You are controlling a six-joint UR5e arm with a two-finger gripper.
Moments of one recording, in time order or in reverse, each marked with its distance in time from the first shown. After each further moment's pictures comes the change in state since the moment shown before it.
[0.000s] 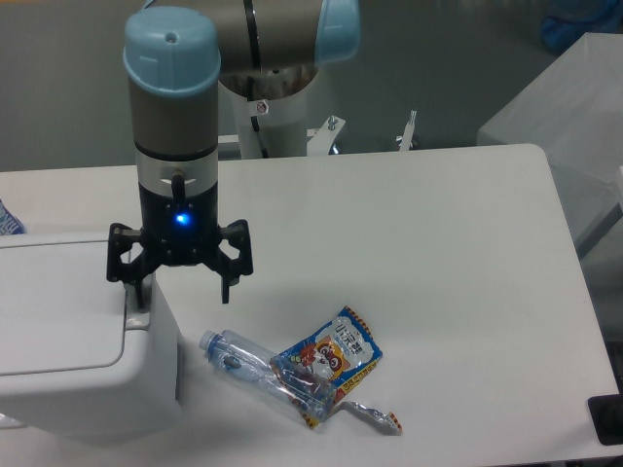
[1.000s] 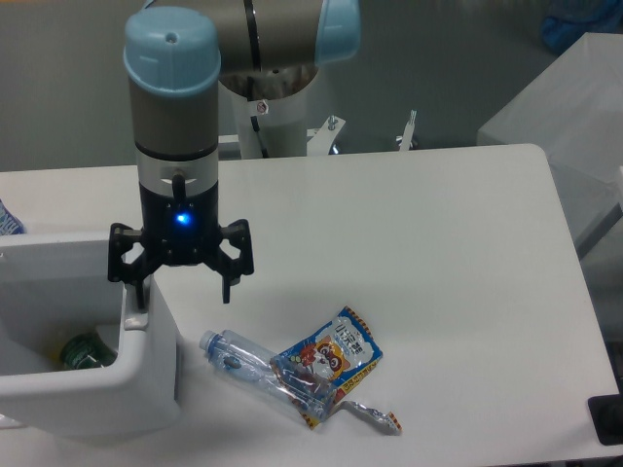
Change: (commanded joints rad) arm 0.002 0.006 0.029 0.000 0.005 0.003
